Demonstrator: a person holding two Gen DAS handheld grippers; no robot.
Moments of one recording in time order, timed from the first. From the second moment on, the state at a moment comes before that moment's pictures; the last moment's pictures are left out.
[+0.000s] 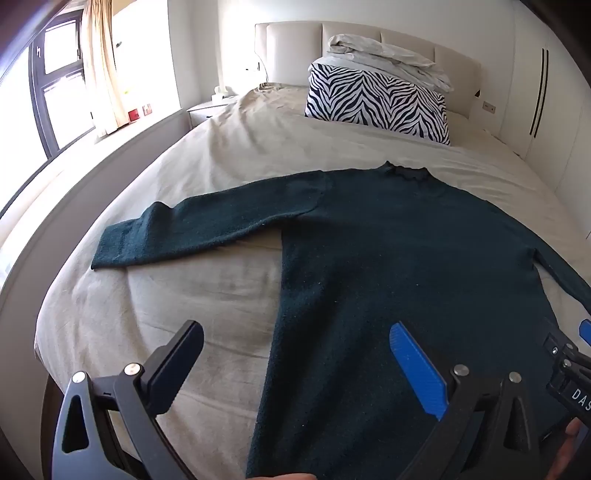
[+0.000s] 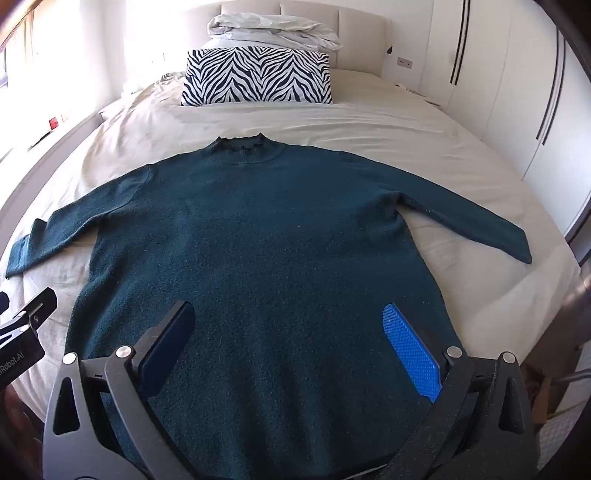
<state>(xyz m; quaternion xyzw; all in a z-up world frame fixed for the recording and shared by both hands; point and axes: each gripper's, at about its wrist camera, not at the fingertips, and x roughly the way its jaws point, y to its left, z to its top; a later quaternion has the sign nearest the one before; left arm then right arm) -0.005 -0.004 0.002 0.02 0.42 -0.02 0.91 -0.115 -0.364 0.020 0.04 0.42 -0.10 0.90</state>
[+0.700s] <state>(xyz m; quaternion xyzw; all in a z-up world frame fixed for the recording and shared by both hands) -0.006 -0.009 0.001 0.02 0.42 -0.02 0.91 -0.112 -0.360 0.020 0.03 0.42 -0.11 0.90</state>
